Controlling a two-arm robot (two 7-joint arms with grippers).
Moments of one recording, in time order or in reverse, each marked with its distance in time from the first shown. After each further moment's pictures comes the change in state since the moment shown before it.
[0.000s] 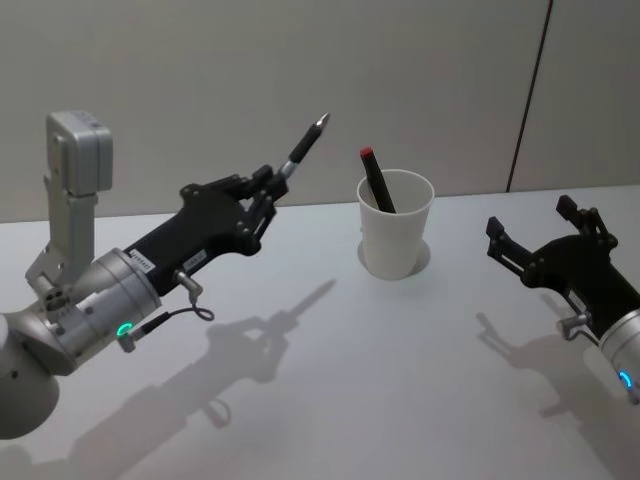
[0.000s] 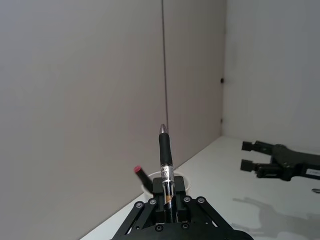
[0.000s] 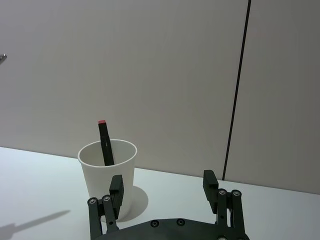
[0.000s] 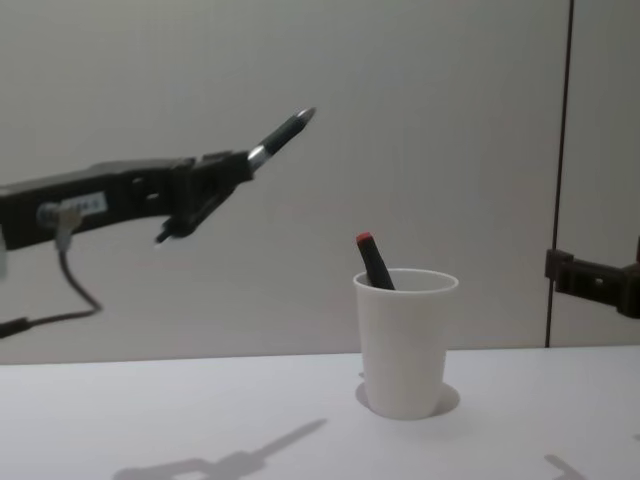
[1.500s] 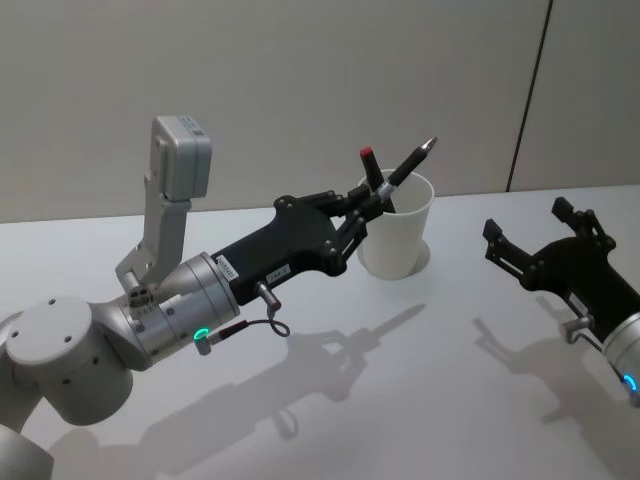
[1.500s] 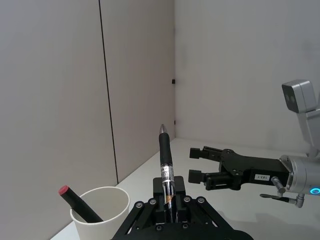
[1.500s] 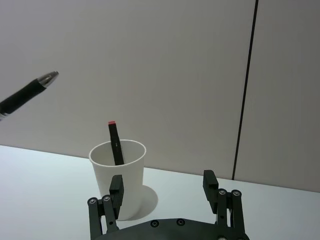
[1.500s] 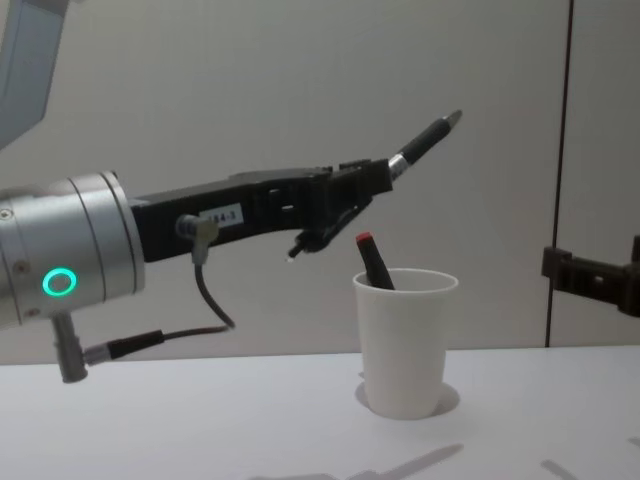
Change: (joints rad) left arm -0.079 -0.123 0.086 0.055 0.057 0.049 -0.138; right arm -0.009 0.011 0.008 -0.011 0.036 0.002 0.038
